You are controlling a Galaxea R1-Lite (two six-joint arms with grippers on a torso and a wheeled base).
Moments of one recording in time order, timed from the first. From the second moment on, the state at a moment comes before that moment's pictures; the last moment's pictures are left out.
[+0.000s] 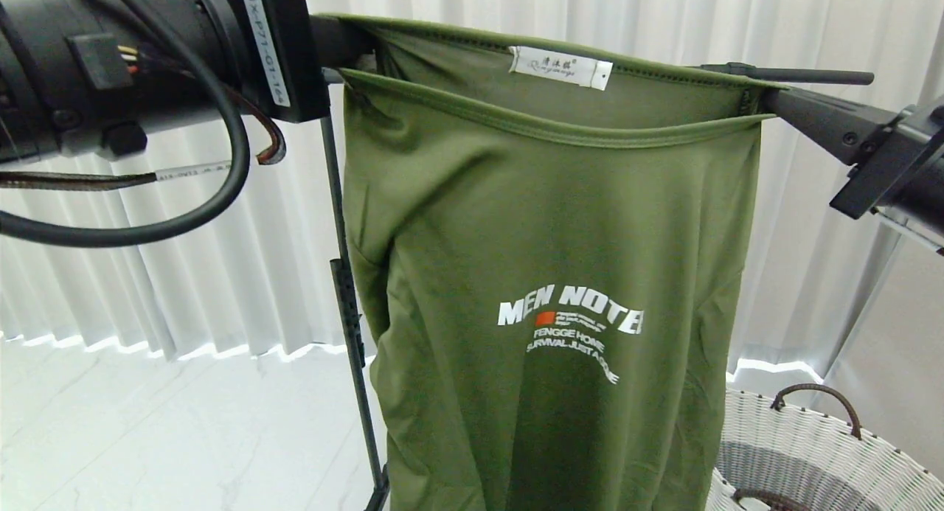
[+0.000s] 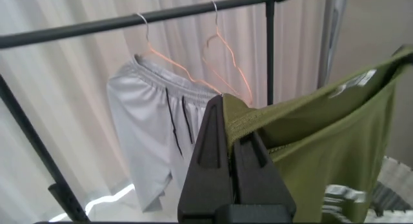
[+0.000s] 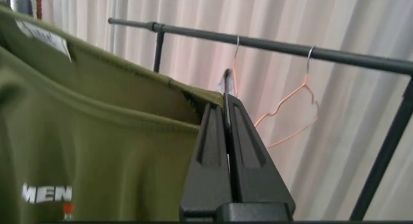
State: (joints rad) left arm -0.70 1.38 -1.34 -0.05 0.14 0.10; right arm 0.57 1.28 -0.85 -0.74 0.14 -0.01
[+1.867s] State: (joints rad) left arm -0.77 1.50 -1.45 0.15 0.15 0.02; right arm 0.54 1.24 -0.95 -0.49 0.16 -0.07
